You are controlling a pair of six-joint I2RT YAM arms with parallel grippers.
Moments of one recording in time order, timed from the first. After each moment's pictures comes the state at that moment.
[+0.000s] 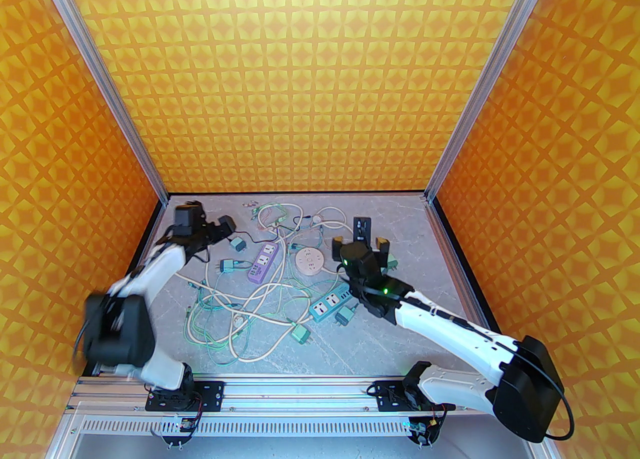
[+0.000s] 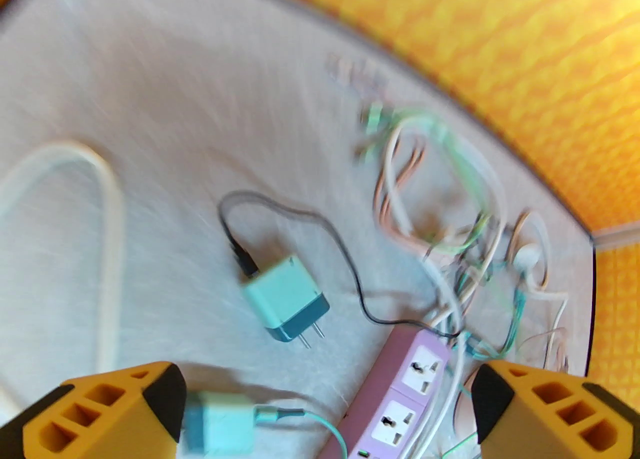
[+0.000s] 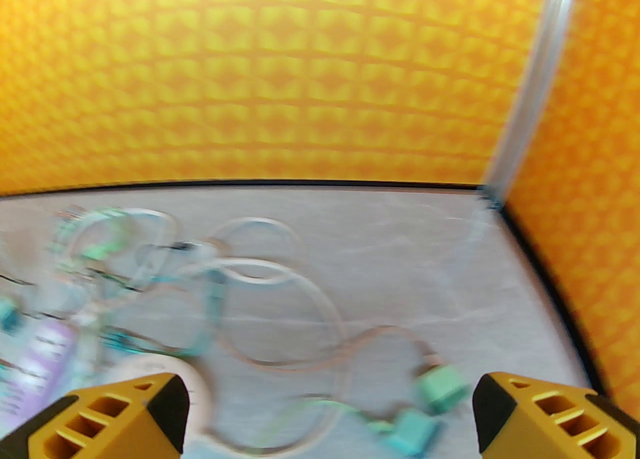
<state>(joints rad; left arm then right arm) -0.03 1.42 1.03 -0.23 0.09 -0.52 0.67 1.21 0.73 0.05 0.88 0.12</state>
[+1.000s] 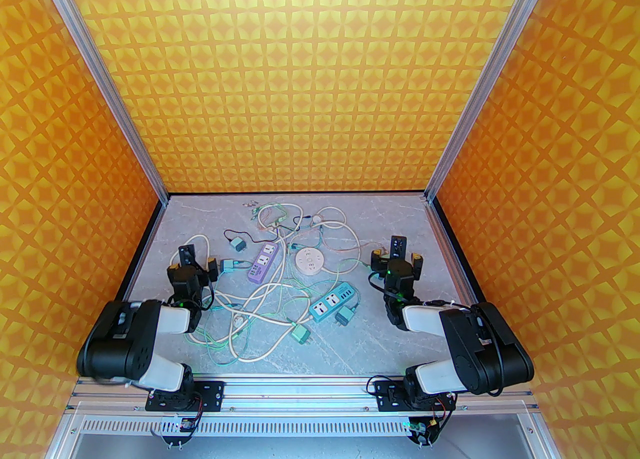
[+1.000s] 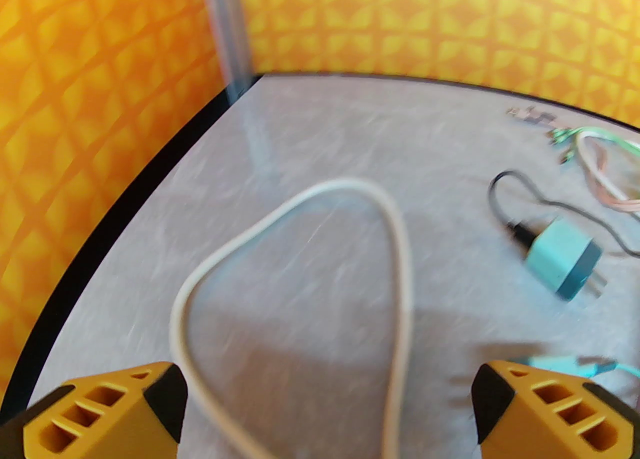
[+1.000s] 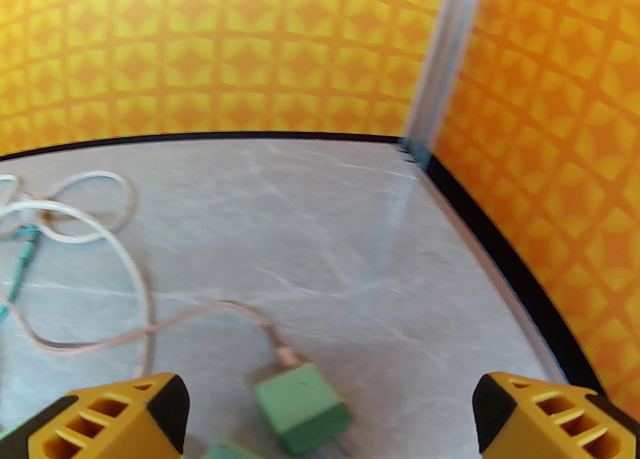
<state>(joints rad) -0.02 1.55 0.30 0.93 -0.28 -0.01 0.17 1.48 0.33 0.89 0.43 -0.06</state>
